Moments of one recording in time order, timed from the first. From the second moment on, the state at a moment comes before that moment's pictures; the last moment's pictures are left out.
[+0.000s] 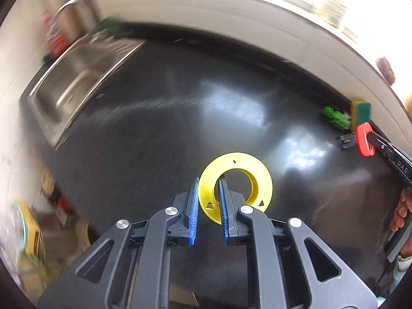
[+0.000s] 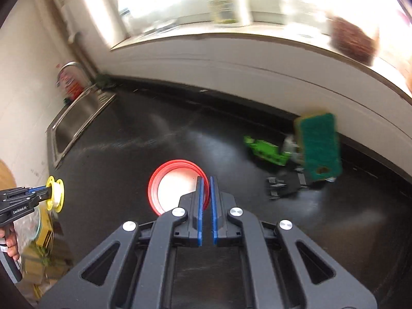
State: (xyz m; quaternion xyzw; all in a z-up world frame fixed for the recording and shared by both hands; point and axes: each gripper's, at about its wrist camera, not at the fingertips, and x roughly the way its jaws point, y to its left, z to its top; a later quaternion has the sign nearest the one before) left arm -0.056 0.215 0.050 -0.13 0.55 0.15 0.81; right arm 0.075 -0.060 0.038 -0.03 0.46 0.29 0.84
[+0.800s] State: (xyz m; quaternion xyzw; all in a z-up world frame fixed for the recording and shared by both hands) left arm -0.390 0.365 -0.036 -0.36 0.52 0.38 0.67; right arm -0.222 0.346 -0.023 -0.32 0.47 0.59 0.57
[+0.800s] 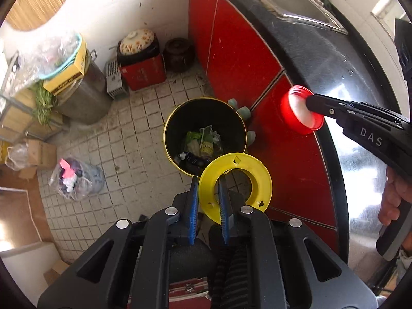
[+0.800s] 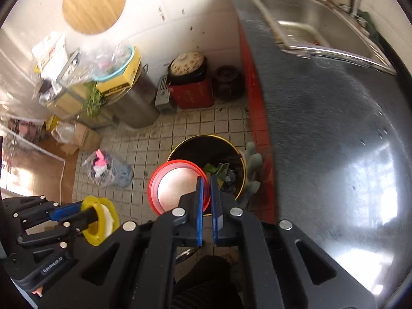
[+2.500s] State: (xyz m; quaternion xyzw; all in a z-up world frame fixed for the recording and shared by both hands) left arm -0.146 0.319 -0.025 -0.18 0.53 0.13 0.82; right arm 0.059 0.034 -0.013 -0.15 0.49 0.21 0.83
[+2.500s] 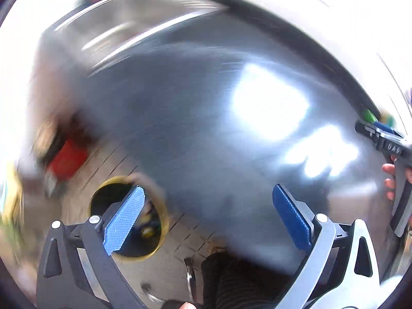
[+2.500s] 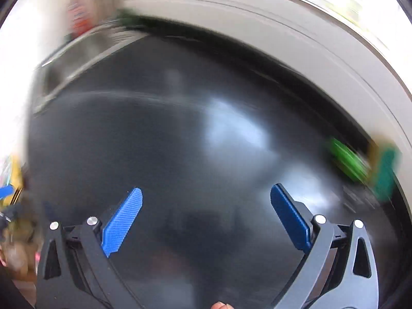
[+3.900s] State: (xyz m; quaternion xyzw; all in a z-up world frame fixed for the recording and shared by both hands) left arm 0.216 -0.040 -0.053 0.13 0.63 -0.23 0.73; right arm 0.150 -0.357 -0.047 0.13 0.55 0.01 0.82
